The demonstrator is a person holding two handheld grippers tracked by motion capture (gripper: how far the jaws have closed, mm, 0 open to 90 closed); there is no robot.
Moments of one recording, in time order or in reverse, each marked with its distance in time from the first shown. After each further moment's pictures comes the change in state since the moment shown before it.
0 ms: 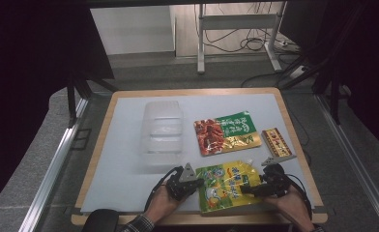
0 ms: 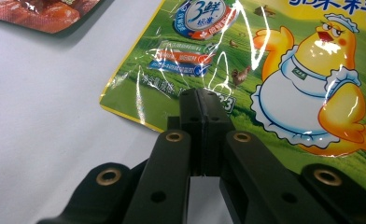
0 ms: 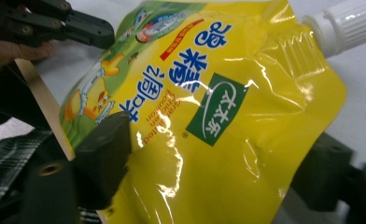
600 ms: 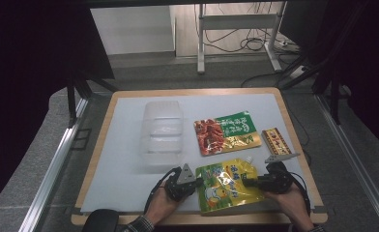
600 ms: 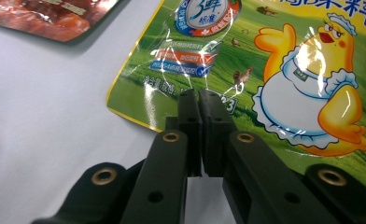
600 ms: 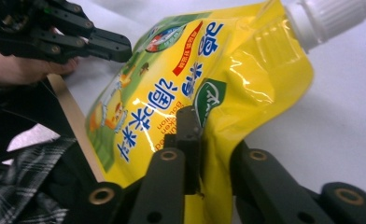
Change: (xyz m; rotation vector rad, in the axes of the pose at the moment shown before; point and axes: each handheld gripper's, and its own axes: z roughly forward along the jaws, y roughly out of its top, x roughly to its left) left arm -0.002 -0.003 -0.009 -0.051 0.033 -0.005; right arm -0.001 0.006 -0.009 -0.052 0.082 -0.005
